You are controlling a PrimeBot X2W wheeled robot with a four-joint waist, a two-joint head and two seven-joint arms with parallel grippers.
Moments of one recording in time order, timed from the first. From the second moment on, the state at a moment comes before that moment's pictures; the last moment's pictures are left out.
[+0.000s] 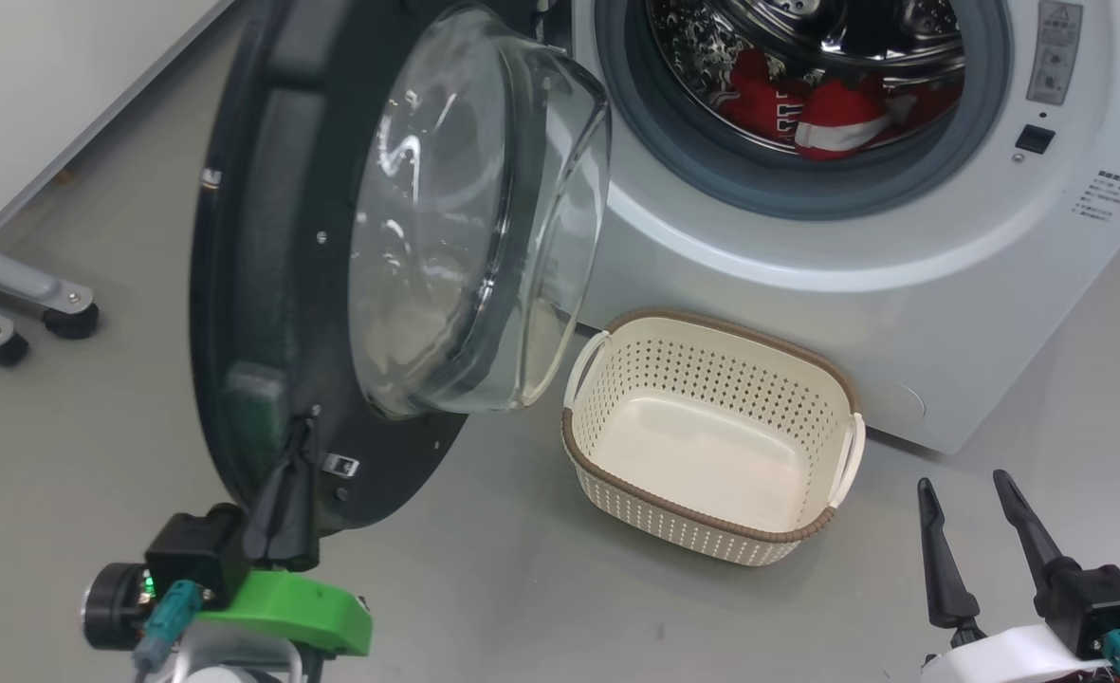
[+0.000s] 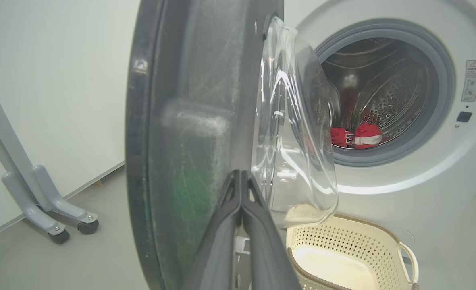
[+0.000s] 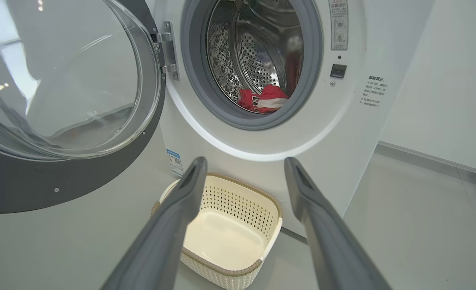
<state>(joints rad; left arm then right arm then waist) -0.02 0.06 -0.23 0.00 -0.32 0.12 -0.12 0.18 -0.21 0.17 0.03 0.30 -0.09 -0.26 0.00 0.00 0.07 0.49</state>
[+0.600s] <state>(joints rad) -0.05 0.06 0.02 0.06 -0.32 0.12 -0.13 0.14 -0.22 0.17 0.00 0.30 -0.08 -0.26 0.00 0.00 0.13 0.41</state>
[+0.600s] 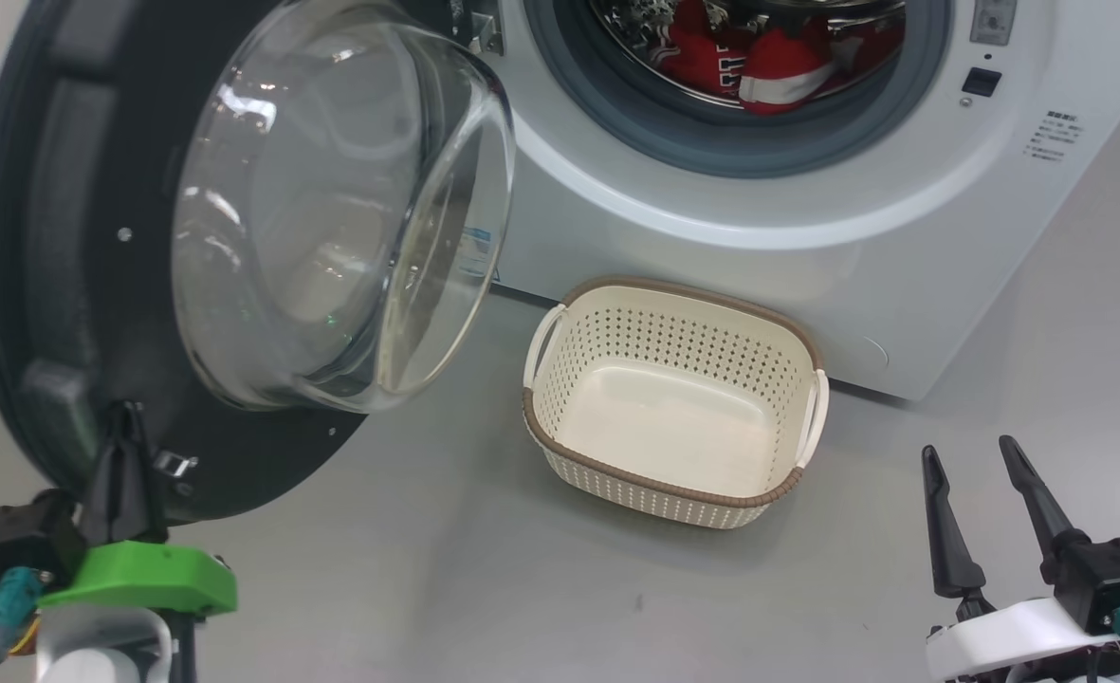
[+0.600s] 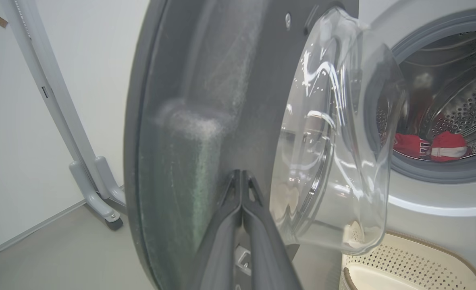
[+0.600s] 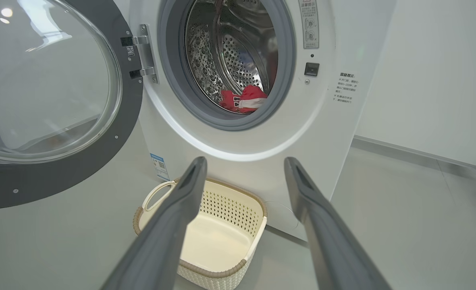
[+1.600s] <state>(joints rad) -0.23 0.14 0.18 0.27 -0.34 0.12 -0.13 0.13 -0.24 0.15 0.00 0.30 -0.07 -0.26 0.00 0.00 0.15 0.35</state>
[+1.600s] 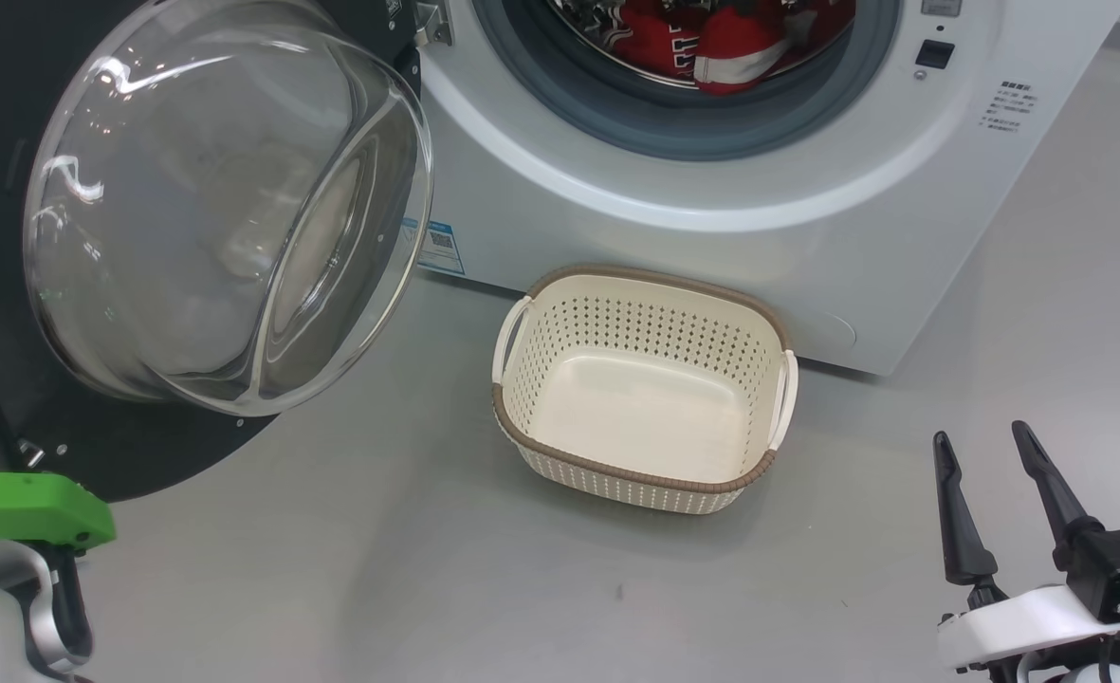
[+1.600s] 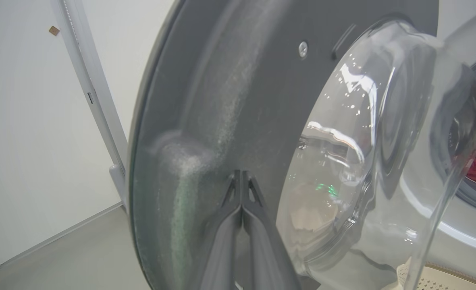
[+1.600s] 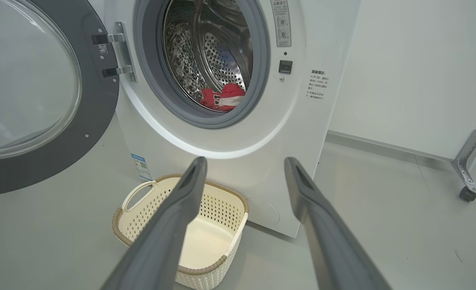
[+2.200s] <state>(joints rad) -0.09 0.06 0.03 0.20 -0.28 0.09 -0.21 0.13 -0.21 0.14 0.02 0.30 -0.07 -0.26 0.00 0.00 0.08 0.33</state>
